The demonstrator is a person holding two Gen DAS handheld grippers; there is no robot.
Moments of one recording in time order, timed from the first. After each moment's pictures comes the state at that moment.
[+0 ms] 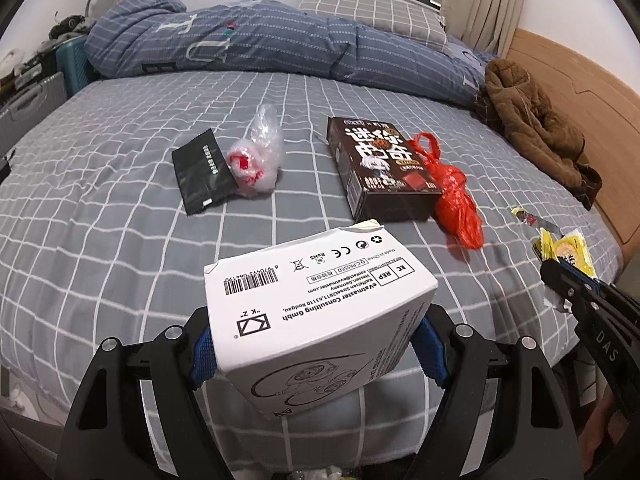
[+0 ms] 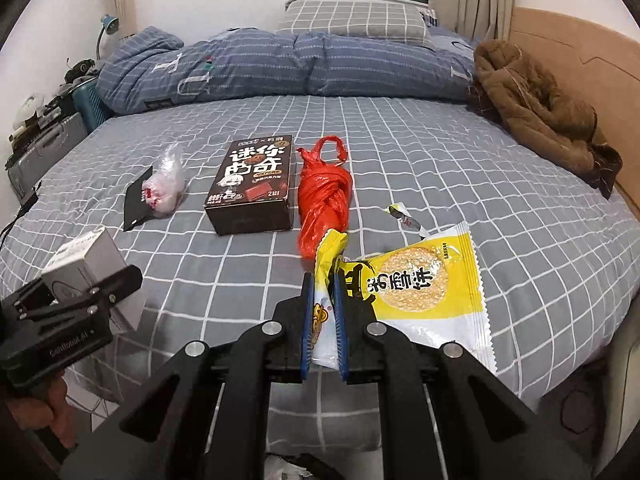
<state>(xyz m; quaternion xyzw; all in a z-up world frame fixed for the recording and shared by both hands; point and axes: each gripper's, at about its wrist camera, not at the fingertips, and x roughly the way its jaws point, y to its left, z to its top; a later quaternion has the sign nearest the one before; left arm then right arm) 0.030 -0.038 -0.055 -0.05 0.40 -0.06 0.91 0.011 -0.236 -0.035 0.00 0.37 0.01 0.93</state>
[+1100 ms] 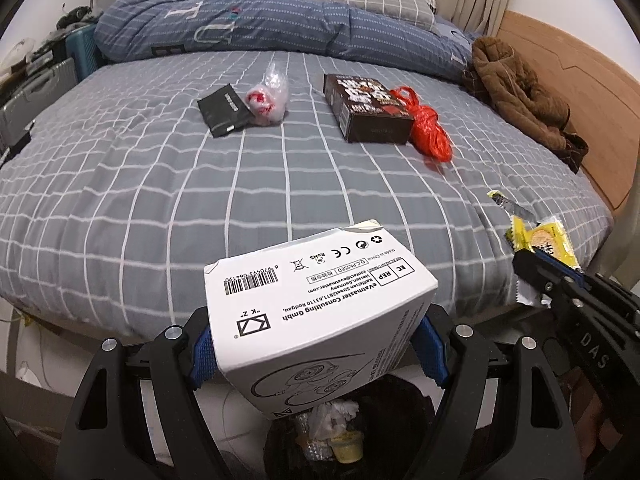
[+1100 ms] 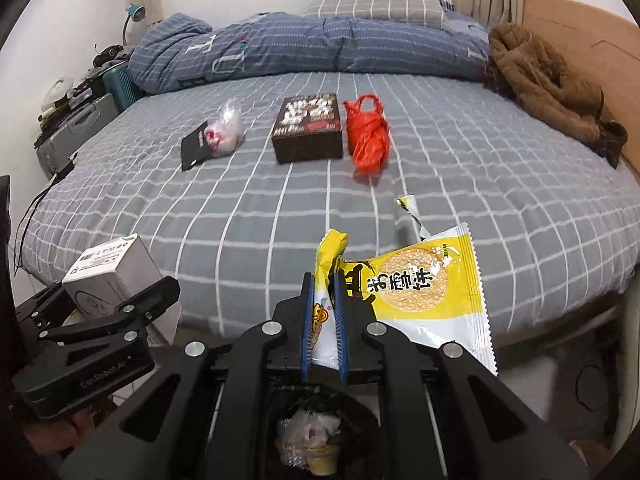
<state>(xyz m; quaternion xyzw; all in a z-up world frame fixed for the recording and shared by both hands) -0.075 -0.035 -0.069 -0.04 0.43 -0.06 0.90 -0.086 -0.205 -0.054 0.01 0.40 0.06 0.92</state>
